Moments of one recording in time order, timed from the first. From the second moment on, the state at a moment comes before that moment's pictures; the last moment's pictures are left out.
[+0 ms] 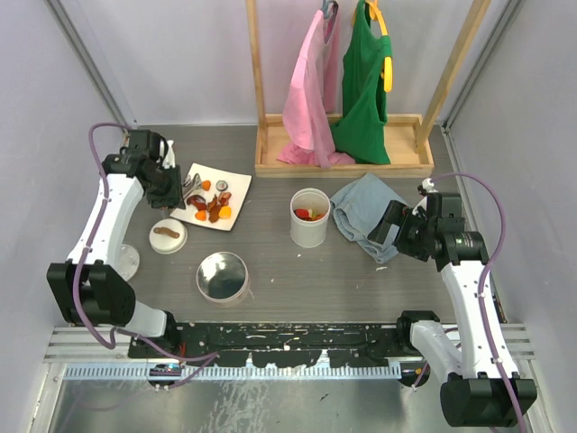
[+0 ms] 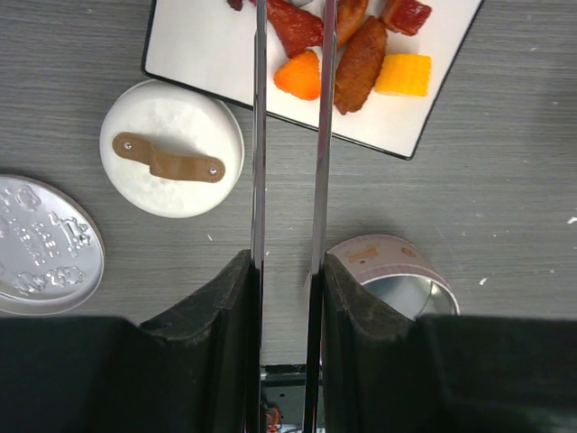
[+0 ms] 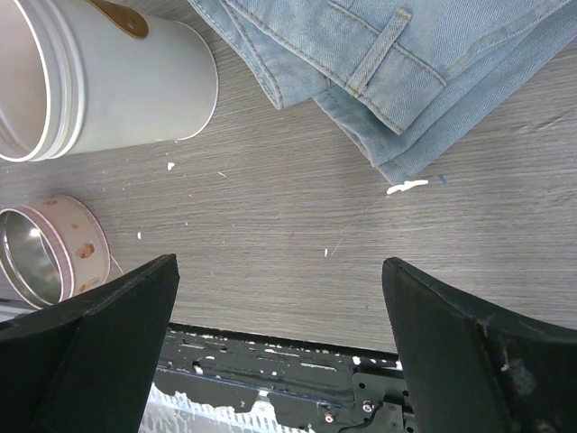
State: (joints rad) left arm -0.03 1.47 1.42 -1.05 0.05 -0.13; right arm -0.01 0.85 0.89 -0.93 -0.27 0.40
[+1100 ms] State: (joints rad) left arm -0.11 1.09 1.27 -1.26 0.29 -0.30; right arm -0.01 0.85 0.89 -0.93 -0.28 0.40
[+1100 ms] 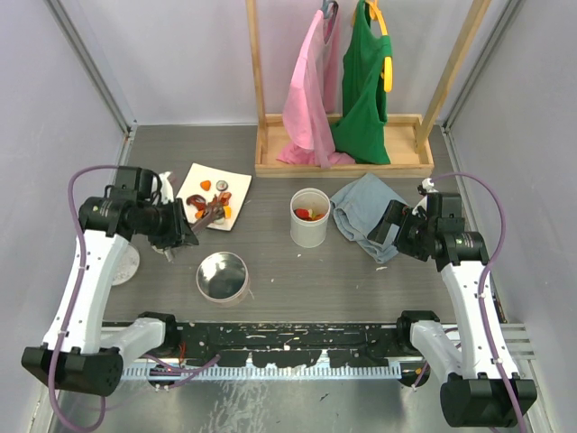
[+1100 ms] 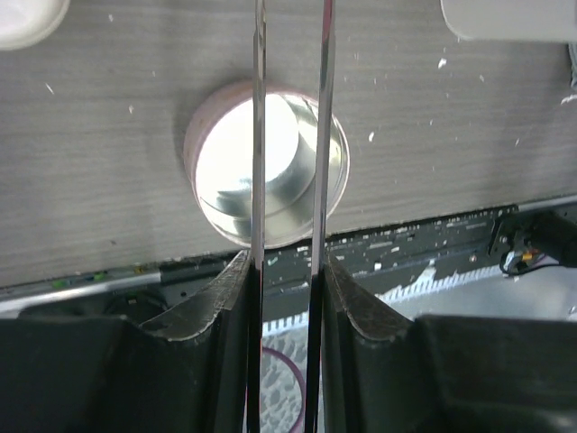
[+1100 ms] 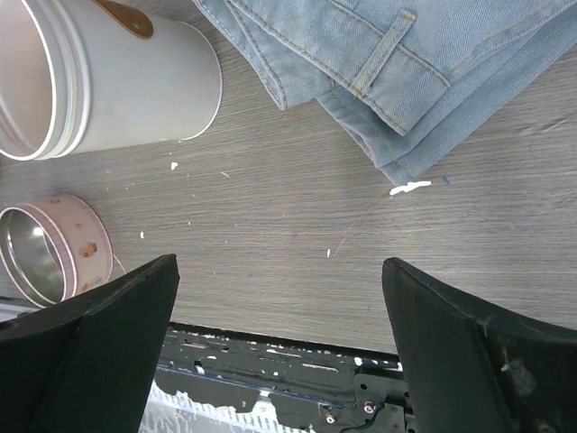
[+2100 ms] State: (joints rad) left arm -0.42 0.94 1.17 -1.52 0.21 -0.44; right arm -0.01 0.82 0.88 -0.93 -0.30 0.40
